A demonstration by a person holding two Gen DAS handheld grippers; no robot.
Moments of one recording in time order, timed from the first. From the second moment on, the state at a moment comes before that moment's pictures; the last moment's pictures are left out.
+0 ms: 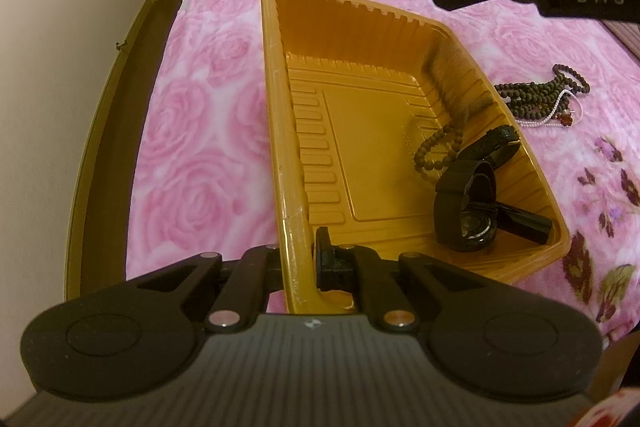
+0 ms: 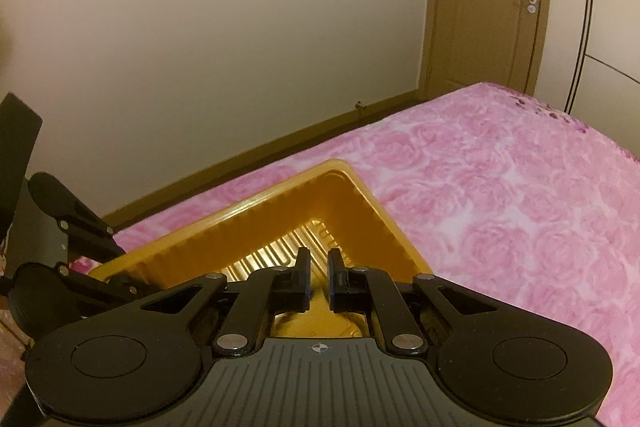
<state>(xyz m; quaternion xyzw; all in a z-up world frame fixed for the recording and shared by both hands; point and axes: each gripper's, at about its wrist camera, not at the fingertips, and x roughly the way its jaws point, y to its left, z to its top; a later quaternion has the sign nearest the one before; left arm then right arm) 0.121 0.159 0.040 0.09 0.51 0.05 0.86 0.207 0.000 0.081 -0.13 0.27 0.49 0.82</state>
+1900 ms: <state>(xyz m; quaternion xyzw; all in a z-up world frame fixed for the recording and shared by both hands) 0.119 0.162 0.040 0.08 0.51 0.05 0.85 0.193 -0.189 0.007 -0.10 0.30 0.25 0.92</state>
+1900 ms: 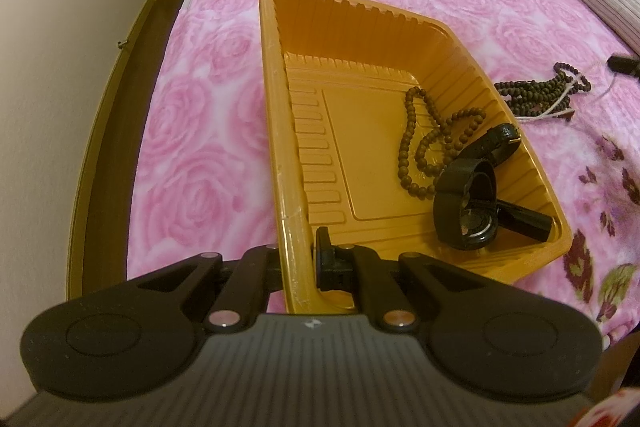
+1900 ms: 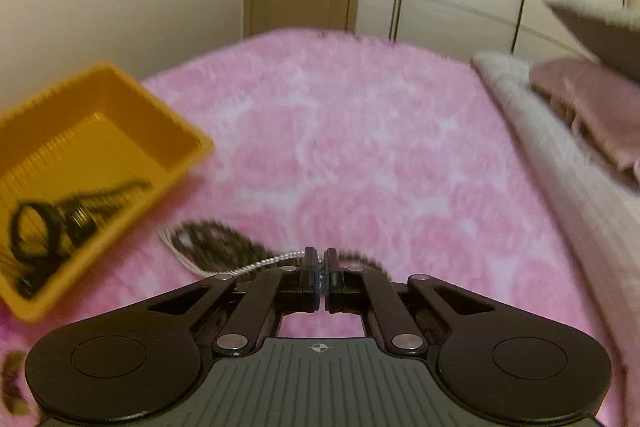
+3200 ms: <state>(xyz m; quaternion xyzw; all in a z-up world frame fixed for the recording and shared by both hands) 0.119 0.158 0.042 0.08 0.51 0.05 0.86 0.167 -0.031 0.139 -0.10 0.18 0.47 0.86</state>
